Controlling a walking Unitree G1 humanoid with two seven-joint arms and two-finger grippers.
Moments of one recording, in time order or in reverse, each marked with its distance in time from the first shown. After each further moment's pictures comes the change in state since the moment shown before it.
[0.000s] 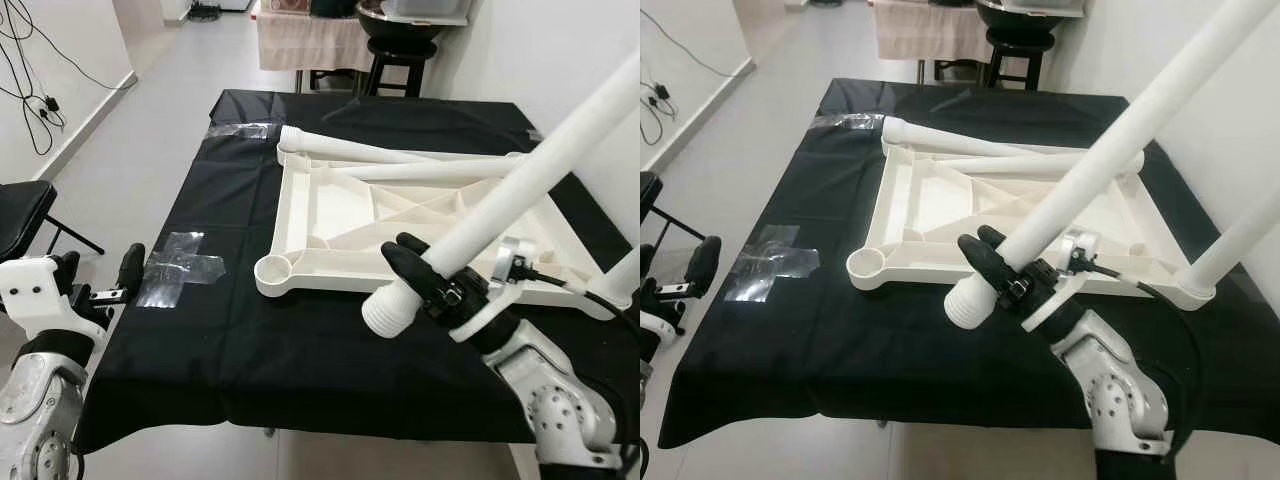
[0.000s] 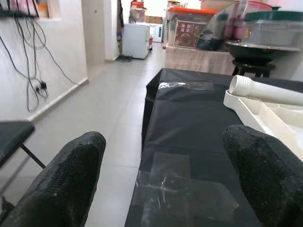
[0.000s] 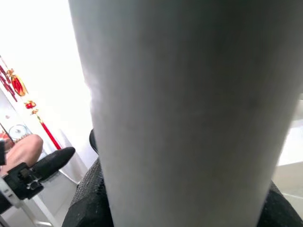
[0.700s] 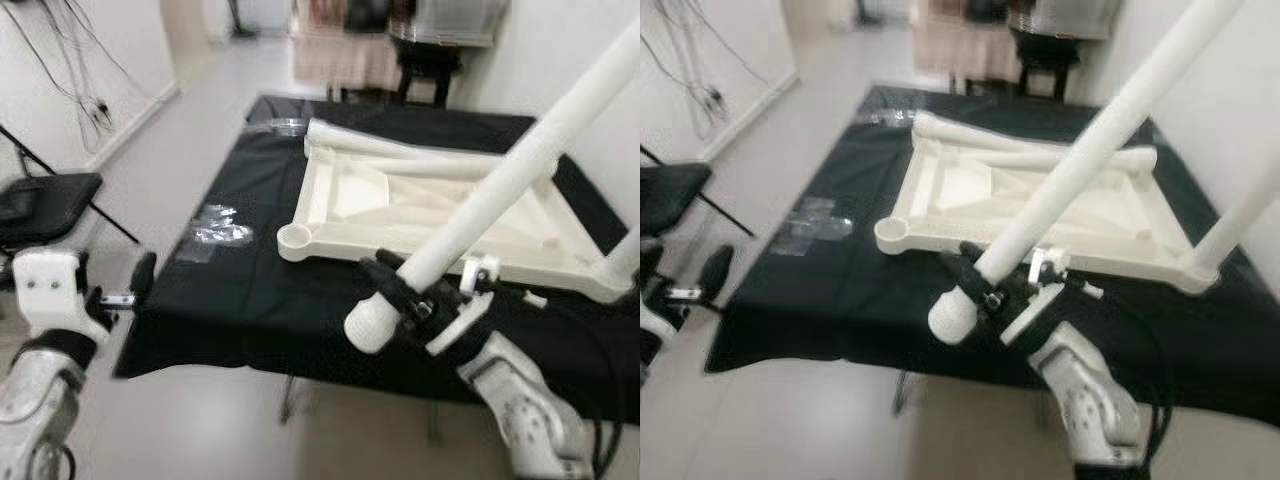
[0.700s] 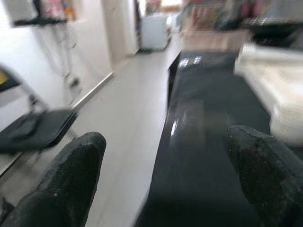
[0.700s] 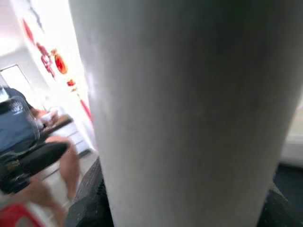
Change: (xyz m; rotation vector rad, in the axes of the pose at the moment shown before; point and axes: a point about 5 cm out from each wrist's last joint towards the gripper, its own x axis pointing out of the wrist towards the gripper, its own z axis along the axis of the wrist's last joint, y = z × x) left arm -0.012 -0.005 -0.013 0.053 0.134 -0.056; right arm -0.004 0.000 -0.017 -0.031 0.071 -0.069
